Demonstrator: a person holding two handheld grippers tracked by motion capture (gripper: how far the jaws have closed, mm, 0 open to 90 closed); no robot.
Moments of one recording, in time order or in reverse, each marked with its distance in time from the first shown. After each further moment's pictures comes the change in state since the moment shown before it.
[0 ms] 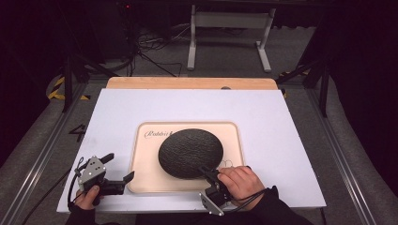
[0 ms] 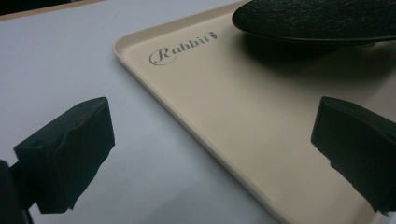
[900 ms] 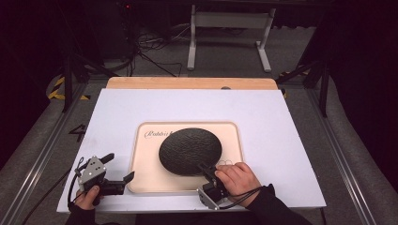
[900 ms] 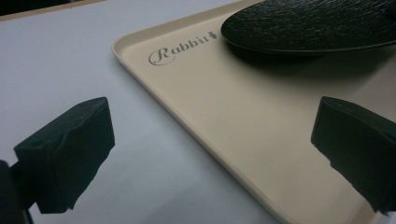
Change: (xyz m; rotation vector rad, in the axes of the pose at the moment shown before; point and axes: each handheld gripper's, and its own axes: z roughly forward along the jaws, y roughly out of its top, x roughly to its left) left arm 0.000 0.000 0.000 0.001 -0.001 0.003; right arm 0.003 -0.003 0.017 0.023 0.012 0.009
